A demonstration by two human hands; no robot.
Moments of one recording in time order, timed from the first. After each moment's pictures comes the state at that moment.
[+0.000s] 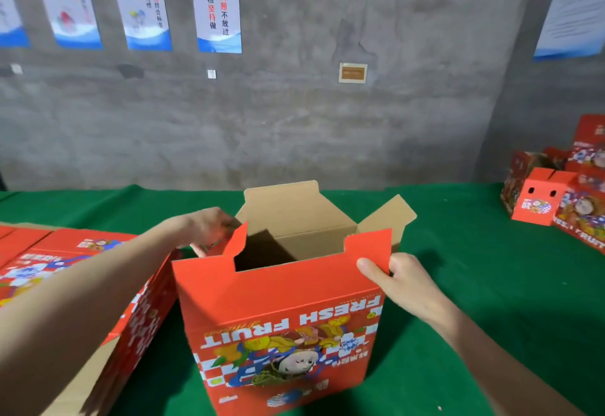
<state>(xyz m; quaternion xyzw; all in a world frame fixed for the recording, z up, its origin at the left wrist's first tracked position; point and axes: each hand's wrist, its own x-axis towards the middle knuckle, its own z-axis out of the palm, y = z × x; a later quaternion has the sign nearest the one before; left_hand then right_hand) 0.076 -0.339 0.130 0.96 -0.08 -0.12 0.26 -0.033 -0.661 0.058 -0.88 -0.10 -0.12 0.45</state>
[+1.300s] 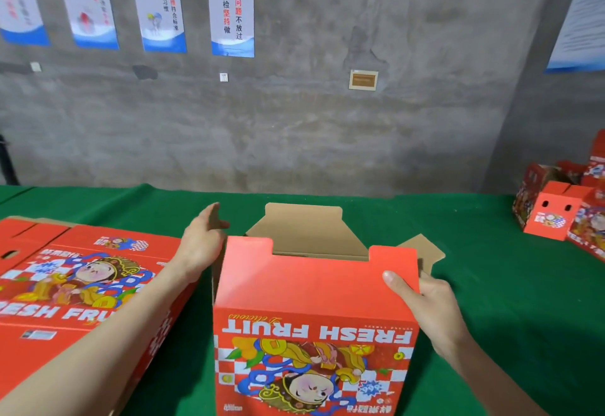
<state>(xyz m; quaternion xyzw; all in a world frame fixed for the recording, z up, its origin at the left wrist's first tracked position) 0.056 -0.318 0.093 0.83 0.01 0.14 0.55 -0.053 -0.643 0.046 -0.80 0.04 -0.19 0.57</state>
